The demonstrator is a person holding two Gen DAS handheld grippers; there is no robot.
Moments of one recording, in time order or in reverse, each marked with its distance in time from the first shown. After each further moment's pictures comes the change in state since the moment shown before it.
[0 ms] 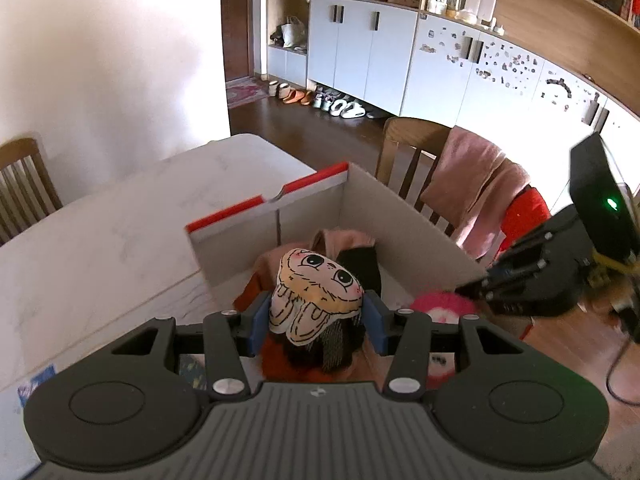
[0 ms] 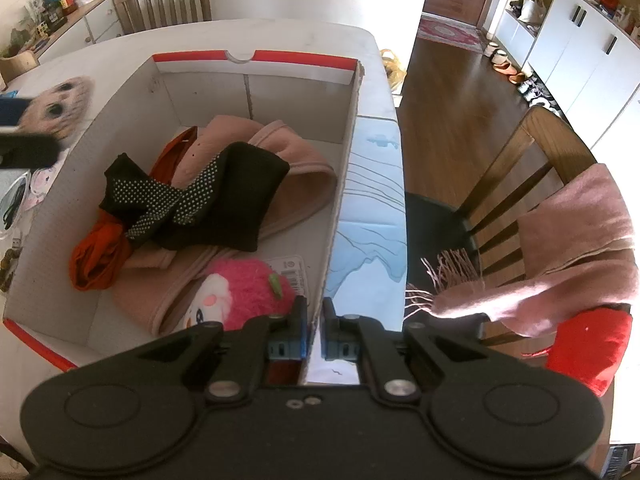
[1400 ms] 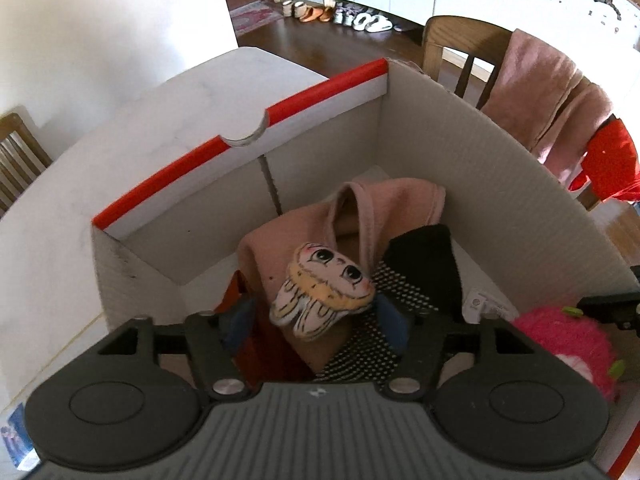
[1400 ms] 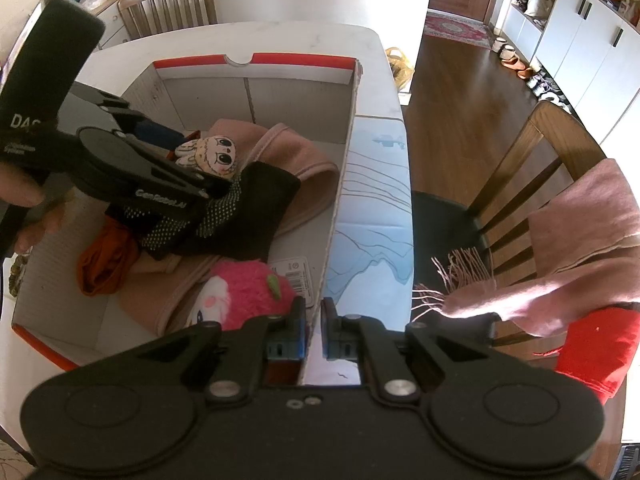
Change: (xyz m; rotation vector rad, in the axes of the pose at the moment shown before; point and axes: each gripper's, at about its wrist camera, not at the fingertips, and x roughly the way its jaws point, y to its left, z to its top) left arm 0.155 -0.006 0.018 0.062 0.266 0.127; right arm 0.001 -0.009 0.001 0.012 0.001 0.045
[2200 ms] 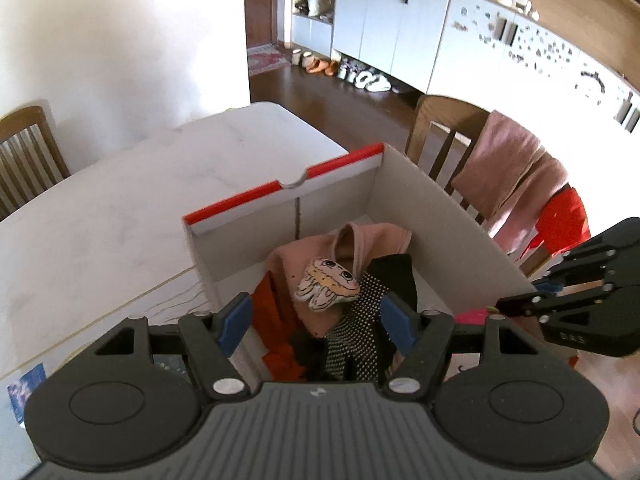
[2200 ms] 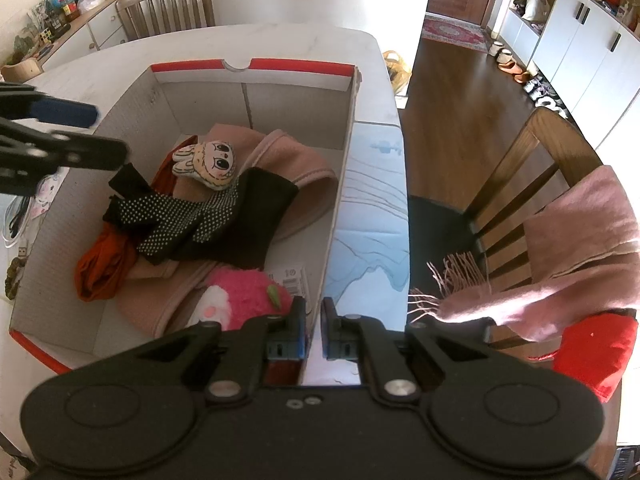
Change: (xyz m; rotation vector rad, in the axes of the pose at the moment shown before) left arm -0.104 0.038 -0.034 -0.127 -0.163 -0.088; right arm -0.001 0.002 0.002 -0.007 -0.007 -0.018
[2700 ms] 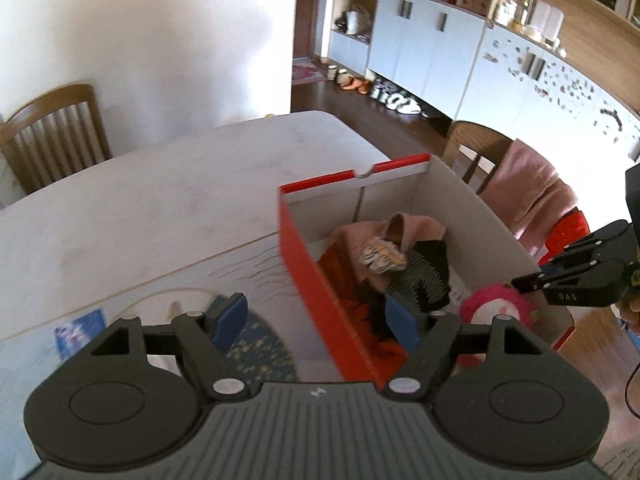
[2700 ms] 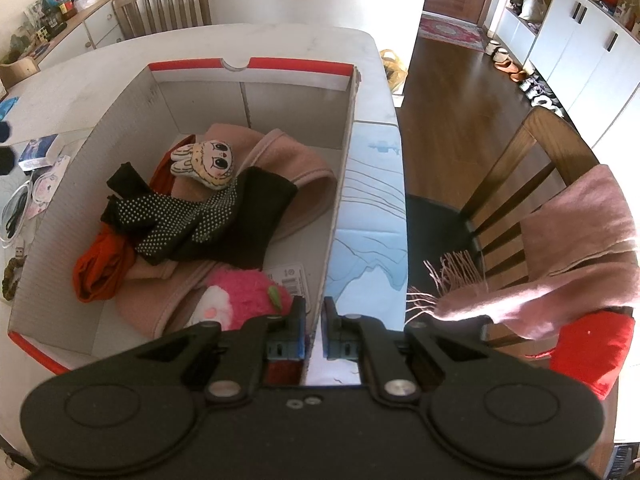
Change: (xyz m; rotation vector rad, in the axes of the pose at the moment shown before) left arm -0.064 0.052 -0.044 -0.112 -0.051 0.052; right arm -0.001 0.003 0.001 0.003 0.006 -0.014
